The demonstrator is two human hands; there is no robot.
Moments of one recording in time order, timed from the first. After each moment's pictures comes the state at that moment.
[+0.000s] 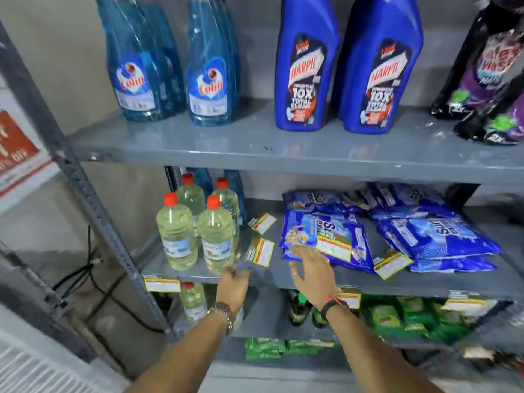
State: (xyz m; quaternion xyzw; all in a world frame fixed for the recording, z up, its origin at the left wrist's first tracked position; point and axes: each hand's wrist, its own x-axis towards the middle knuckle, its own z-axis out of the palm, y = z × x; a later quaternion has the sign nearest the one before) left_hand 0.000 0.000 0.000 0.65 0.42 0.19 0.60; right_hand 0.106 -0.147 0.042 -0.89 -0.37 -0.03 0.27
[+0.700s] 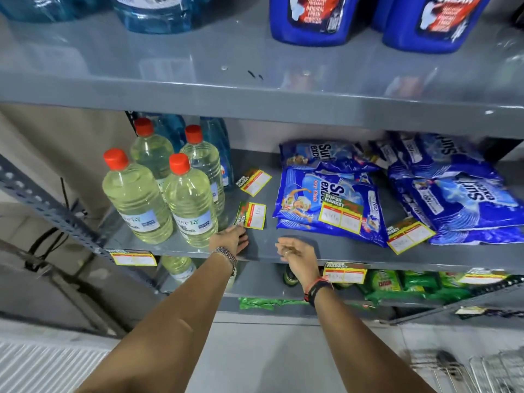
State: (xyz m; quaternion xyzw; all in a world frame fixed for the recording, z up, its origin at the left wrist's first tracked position) left_hand 0.097 0.046 -0.056 0.36 0.52 0.13 0.77; right_hand 0.159 -0.108 -0.074 -0.77 -0.09 0.27 0.58
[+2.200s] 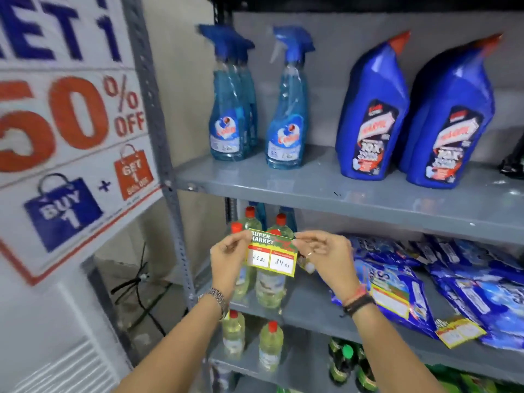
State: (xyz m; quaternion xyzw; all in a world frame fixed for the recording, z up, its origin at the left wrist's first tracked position) left_hand -0.066 0.079 0.134 0.54 0.29 0.47 0.64; right_hand 0.058 -0.059 0.170 -0.68 -0.40 0.07 0.61
